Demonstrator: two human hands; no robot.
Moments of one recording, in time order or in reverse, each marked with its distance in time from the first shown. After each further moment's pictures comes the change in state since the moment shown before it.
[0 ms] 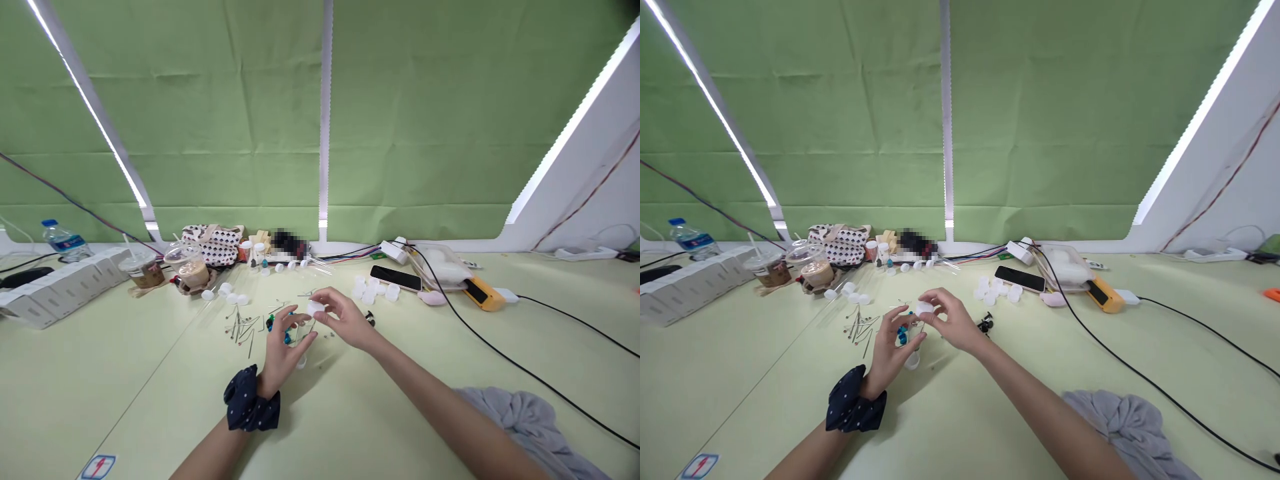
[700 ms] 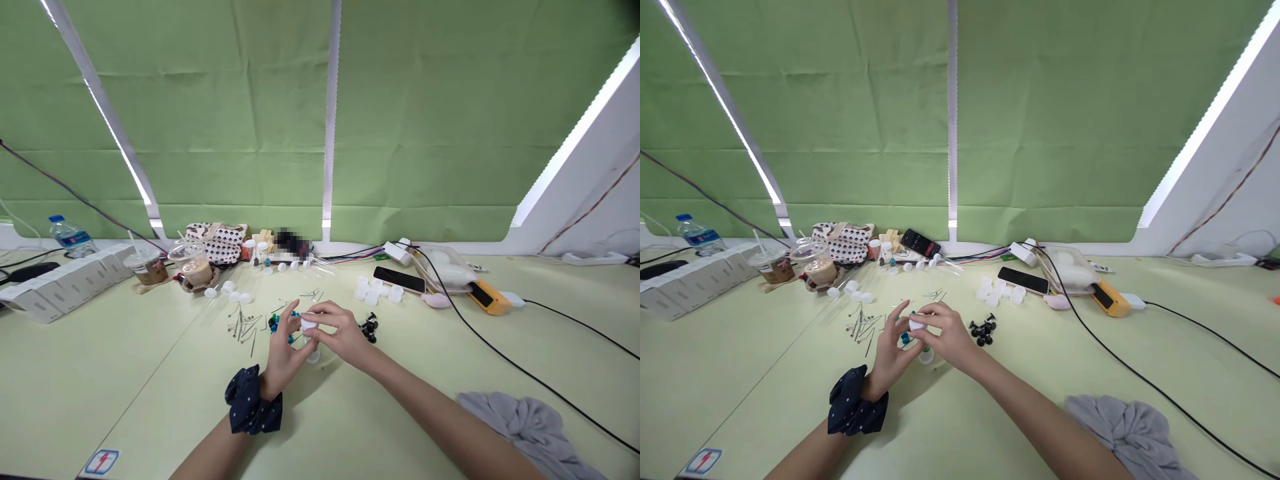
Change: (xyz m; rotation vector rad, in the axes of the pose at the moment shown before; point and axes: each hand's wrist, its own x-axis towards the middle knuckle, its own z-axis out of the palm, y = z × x) left_hand -0.003 0.005 0.000 -0.032 -0.053 -0.050; right_hand -0.013 0.013 0.024 -0.297 0.075 -0.197
